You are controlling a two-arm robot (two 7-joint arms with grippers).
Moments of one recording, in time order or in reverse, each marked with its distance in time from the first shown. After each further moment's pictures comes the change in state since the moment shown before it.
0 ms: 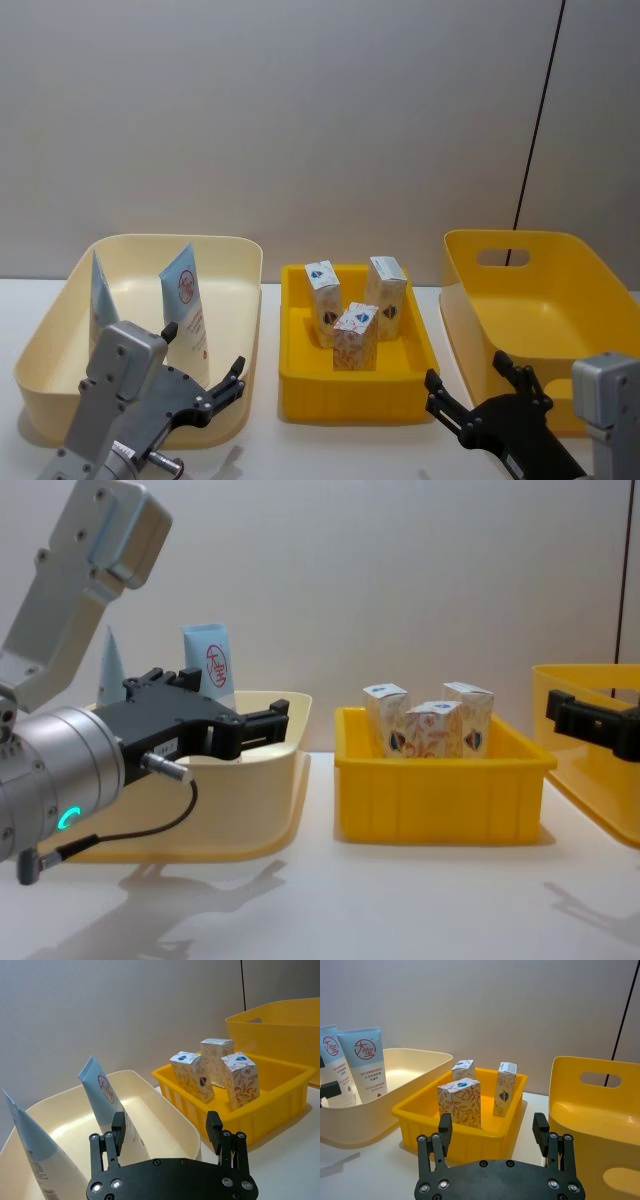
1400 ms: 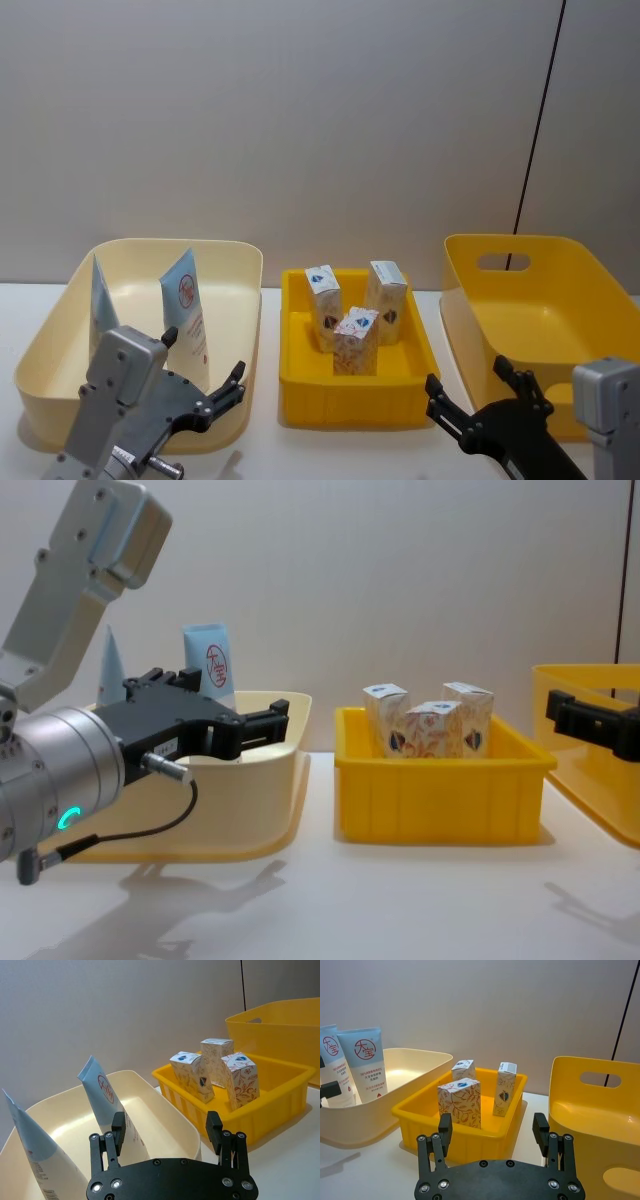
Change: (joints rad) left arm 0.000 0.000 0.000 0.000 0.000 0.000 0.000; right arm 0.000 0.000 0.000 0.000 0.000 0.000 0.000
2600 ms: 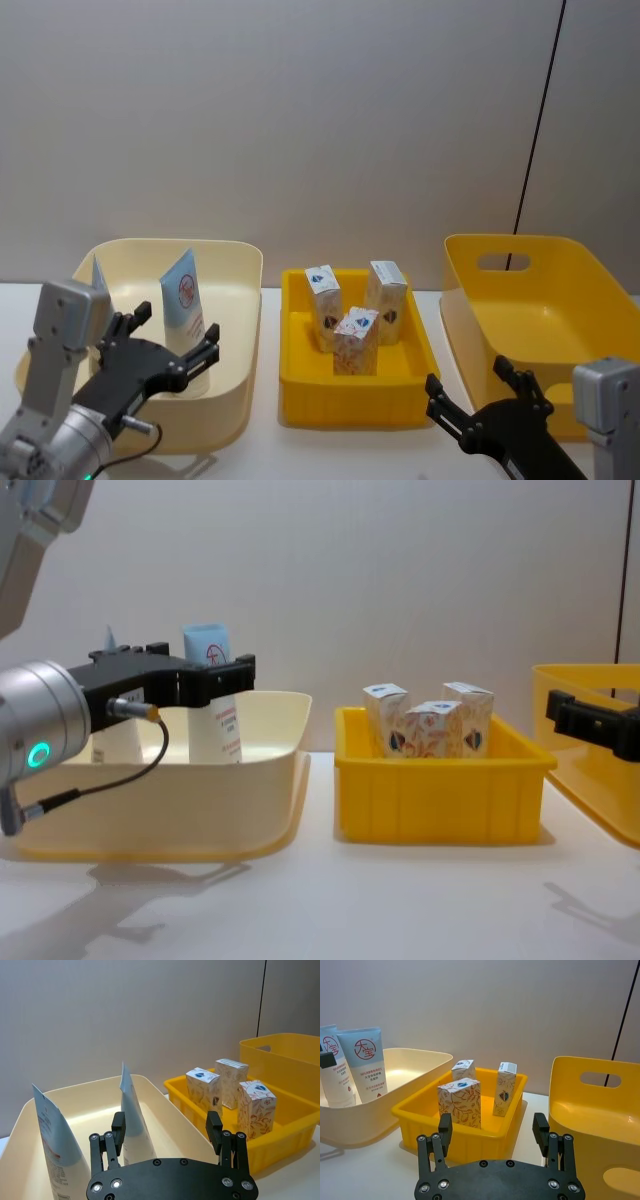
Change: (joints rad) left arm -0.025 -0.034 -0.102 0.008 -0.153 0.057 -0.065; right arm 0.000 0.000 0.000 0.000 0.000 0.000 0.000
